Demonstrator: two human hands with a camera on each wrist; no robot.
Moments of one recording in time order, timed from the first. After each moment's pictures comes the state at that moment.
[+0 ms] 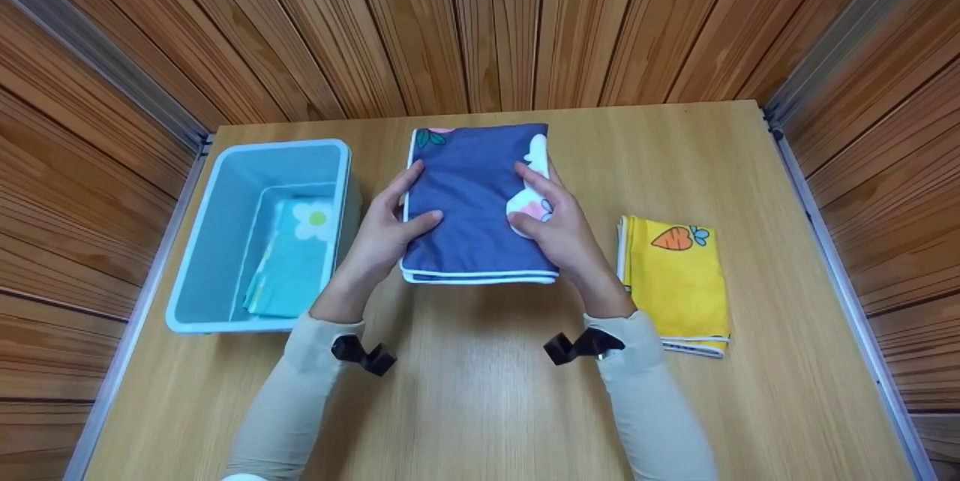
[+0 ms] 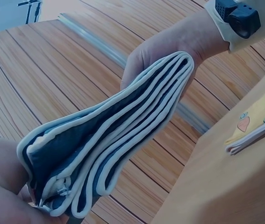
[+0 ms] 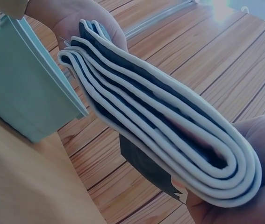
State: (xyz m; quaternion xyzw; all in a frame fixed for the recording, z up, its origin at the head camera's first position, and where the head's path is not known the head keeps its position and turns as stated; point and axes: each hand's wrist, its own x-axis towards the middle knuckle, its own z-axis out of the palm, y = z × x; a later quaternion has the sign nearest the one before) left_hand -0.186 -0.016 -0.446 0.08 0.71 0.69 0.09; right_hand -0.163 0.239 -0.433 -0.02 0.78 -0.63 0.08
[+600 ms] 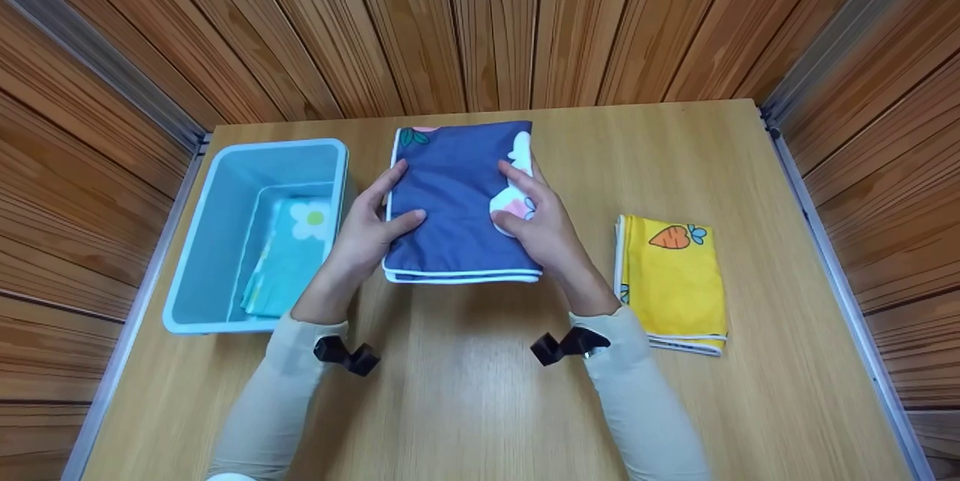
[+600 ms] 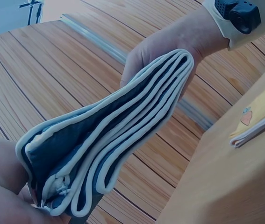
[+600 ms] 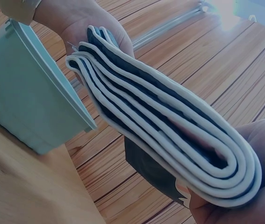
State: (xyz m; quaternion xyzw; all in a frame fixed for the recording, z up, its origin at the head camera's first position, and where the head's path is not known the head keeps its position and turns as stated) left_hand -0.185 -0.034 -0.439 0.07 0.72 0.69 0.10; right_hand -0.165 0.223 -0.430 -0.03 0.77 -0.63 0.09
